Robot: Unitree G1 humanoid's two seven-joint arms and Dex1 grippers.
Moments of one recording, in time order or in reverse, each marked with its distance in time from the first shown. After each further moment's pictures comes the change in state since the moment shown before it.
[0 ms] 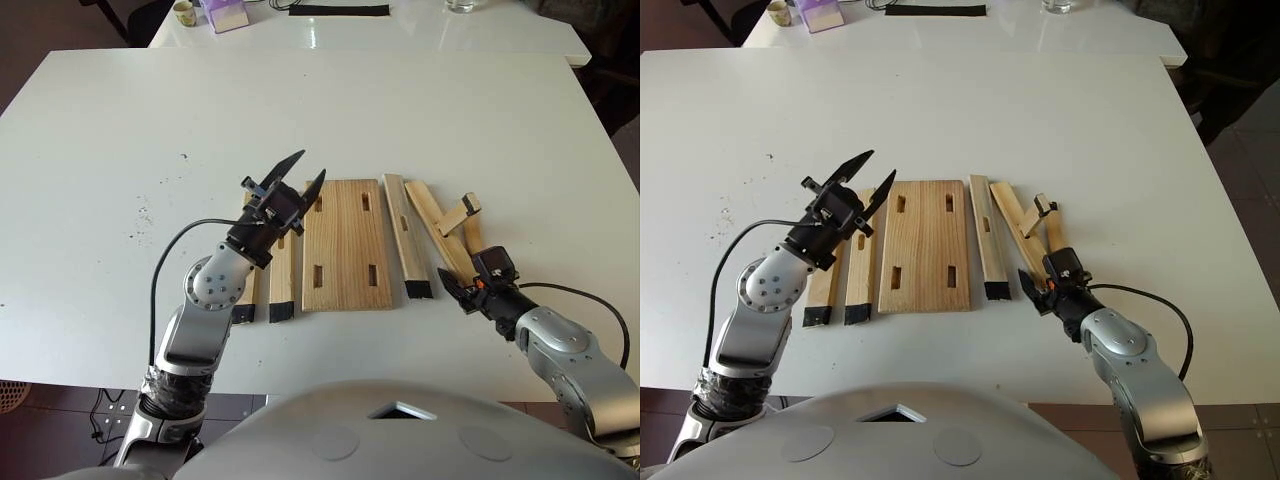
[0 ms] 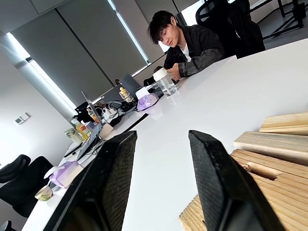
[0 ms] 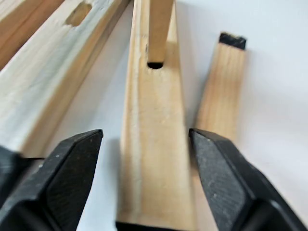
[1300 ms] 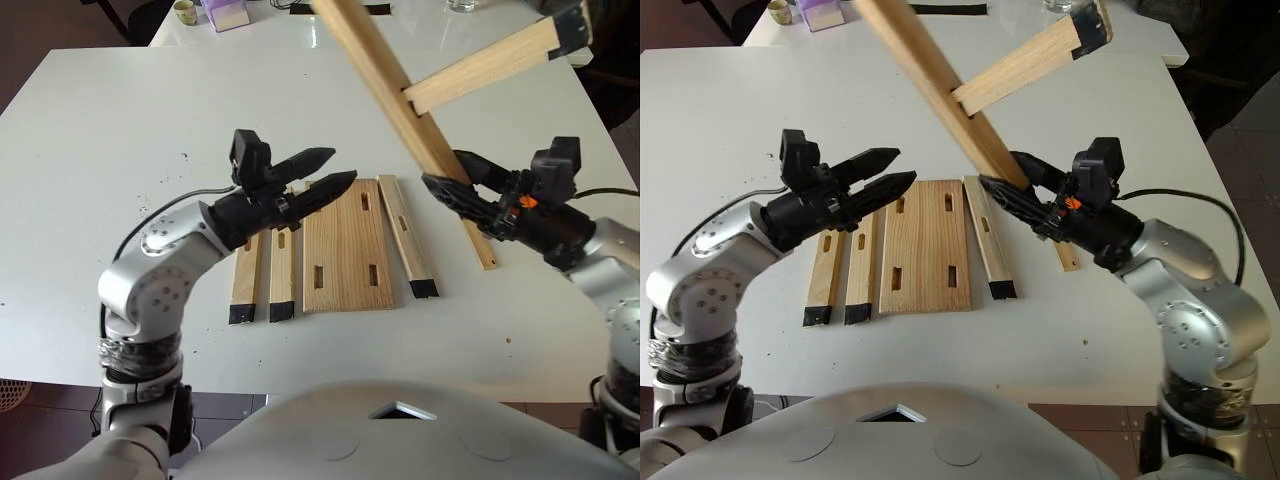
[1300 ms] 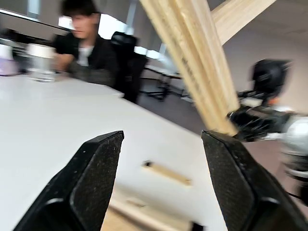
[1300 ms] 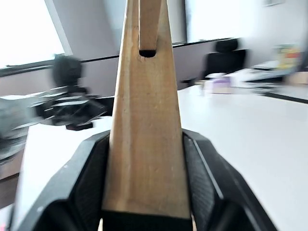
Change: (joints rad) left arm -0.284 0.110 0.307 -0.076 -1.234 0.827 -0.306; right arm -0.465 -0.179 -0.313 0.042 0.786 -0.081 0.515
